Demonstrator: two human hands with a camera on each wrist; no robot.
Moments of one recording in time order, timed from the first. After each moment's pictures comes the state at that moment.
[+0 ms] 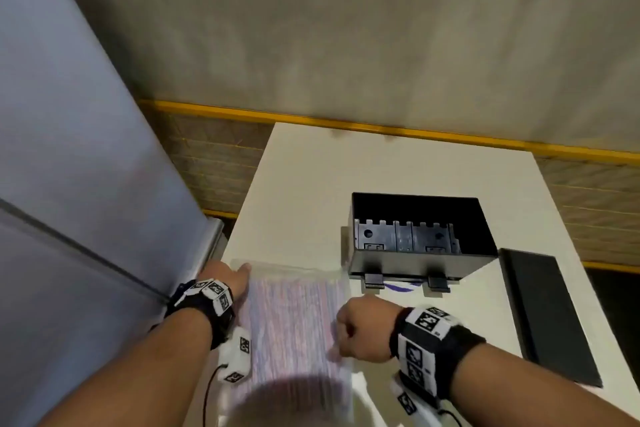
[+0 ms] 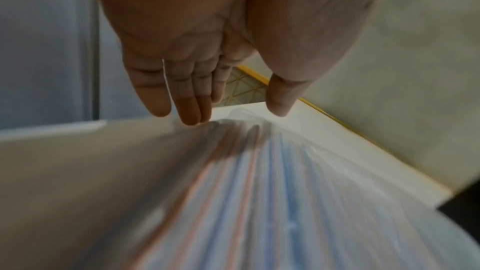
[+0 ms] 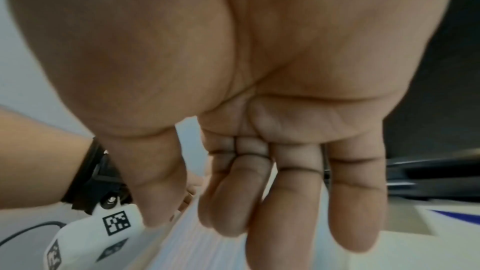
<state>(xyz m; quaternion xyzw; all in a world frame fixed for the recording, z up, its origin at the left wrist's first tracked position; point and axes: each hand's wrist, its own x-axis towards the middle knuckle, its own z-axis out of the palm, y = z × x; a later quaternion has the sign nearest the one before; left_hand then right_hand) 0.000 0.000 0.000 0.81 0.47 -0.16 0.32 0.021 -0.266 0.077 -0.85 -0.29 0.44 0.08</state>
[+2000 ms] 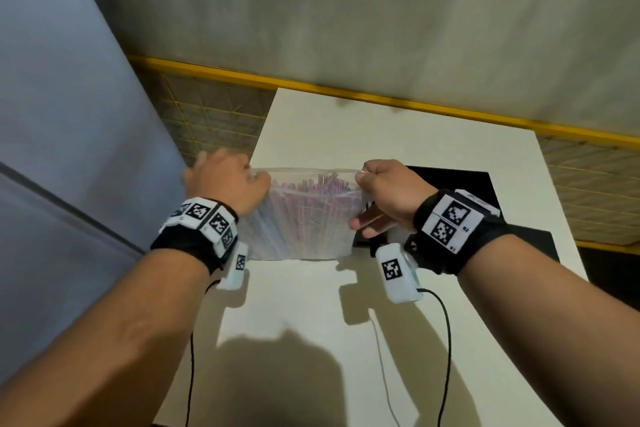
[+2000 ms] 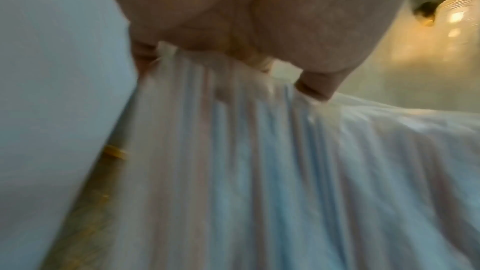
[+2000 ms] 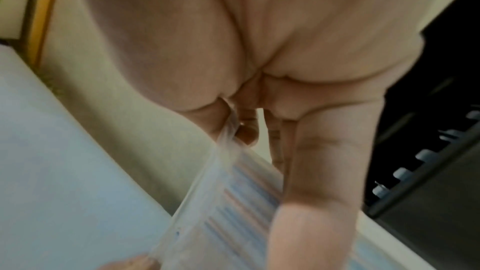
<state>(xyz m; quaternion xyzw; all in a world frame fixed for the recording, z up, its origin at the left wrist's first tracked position) 0.032 0.013 0.105 0.97 0.23 -0.02 0.11 0.096 -0.230 0.143 -0.80 -0.01 0.36 0.48</state>
